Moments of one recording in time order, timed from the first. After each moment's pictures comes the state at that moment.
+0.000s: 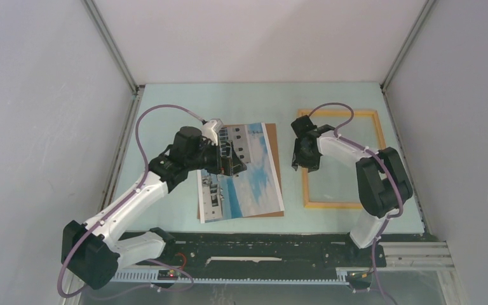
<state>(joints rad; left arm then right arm) -0.53 1.10 0.86 -0.35 0.37 -0.44 0.44 1.74 1.16 -0.71 0.14 0.59</state>
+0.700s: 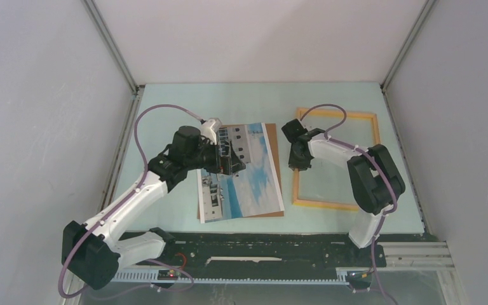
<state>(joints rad) -0.51 1.10 0.86 -0.35 0.37 -0.44 0.50 1.80 1.16 -0.64 0.23 0.67</state>
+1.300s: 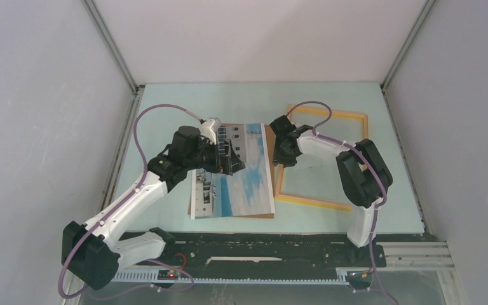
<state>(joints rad) -0.51 1.10 0.86 -0.35 0.36 -0.44 0.57 1.90 1.29 -0.57 0.14 0.70</state>
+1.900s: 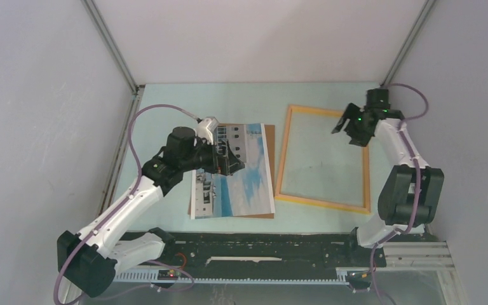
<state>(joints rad) -0.51 1.04 0.86 -0.35 0.39 -0.44 -0.04 1.60 1.30 -0.68 -0.17 0.45</state>
